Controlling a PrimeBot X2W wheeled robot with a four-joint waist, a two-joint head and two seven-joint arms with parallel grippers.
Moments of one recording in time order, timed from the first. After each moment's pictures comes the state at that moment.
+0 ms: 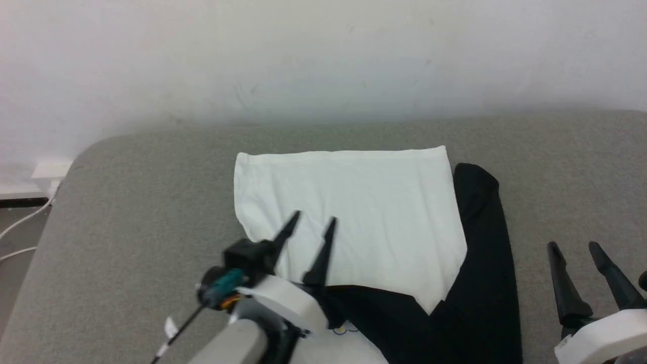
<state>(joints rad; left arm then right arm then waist) -0.31 0.23 -0.73 0.19 -0.67 0.20 -0.25 0.20 -0.05 -0.17 -0.33 0.24 0.13 0.24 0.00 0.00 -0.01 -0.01</state>
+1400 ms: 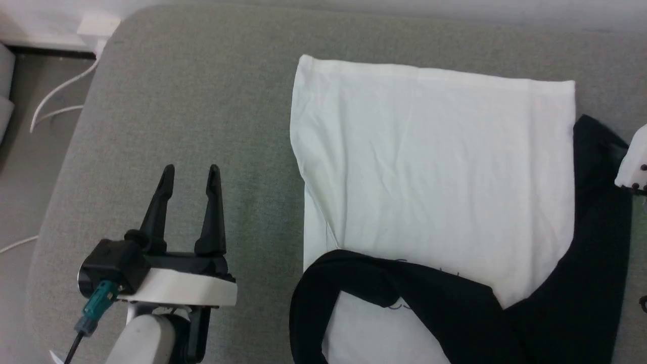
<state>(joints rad) -0.12 0.27 -0.25 -0.11 -0.43 0.16 -0.26 -0.69 -0.29 -0.30 0.62 0.23 0.13 0.71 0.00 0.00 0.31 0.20</state>
